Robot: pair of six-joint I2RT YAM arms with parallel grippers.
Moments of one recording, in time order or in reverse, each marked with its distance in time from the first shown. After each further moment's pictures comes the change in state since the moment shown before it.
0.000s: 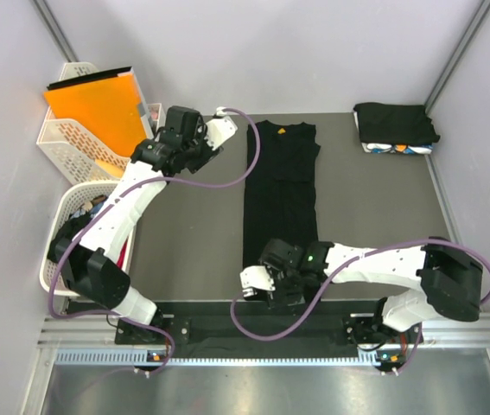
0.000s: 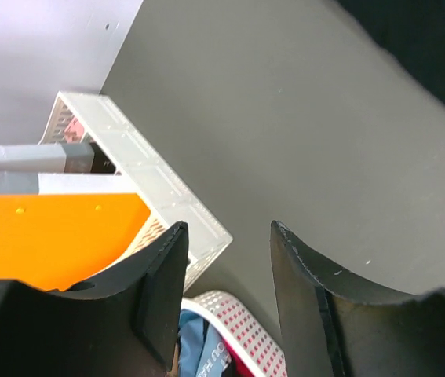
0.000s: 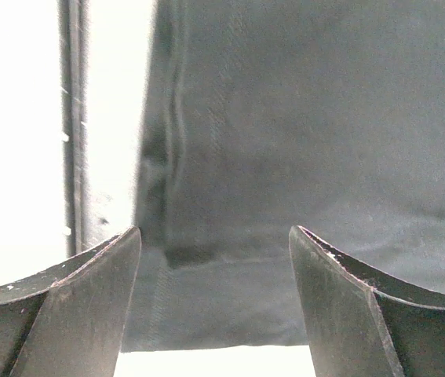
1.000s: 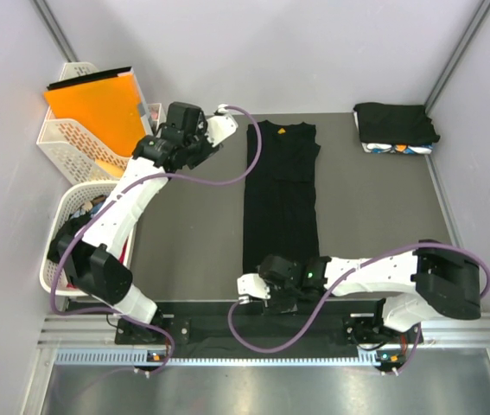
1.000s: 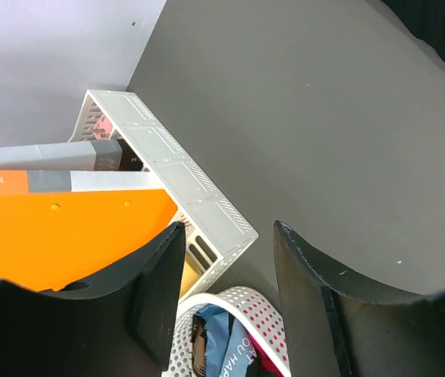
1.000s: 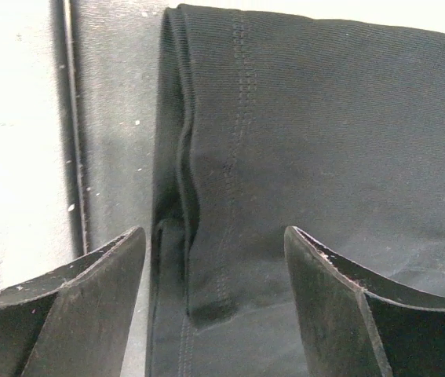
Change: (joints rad) left arm 0.000 0.031 0.044 -0.008 -0.060 0.056; right arm 0.113 -0.002 -0.109 0.222 0.105 0.150
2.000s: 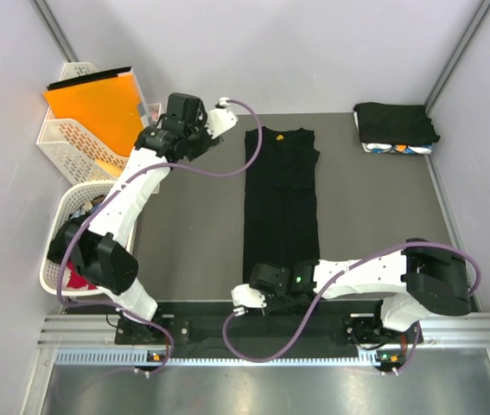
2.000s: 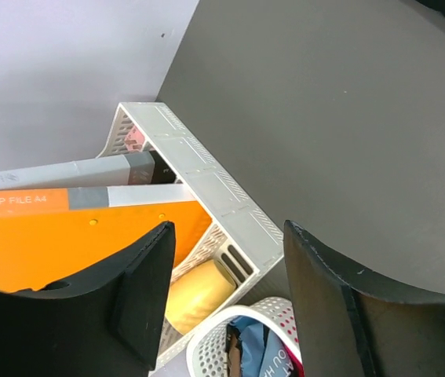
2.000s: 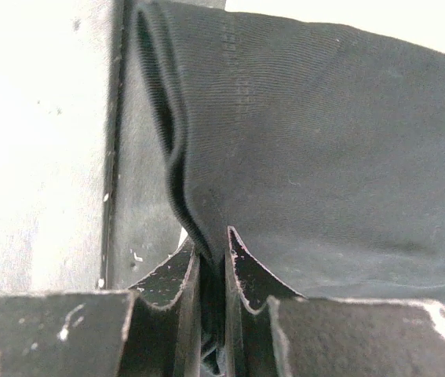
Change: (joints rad) left arm 0.027 0.076 0.089 0.010 -0.004 0.089; right arm 0.075 0.078 0.093 -0.121 0.058 -0.014
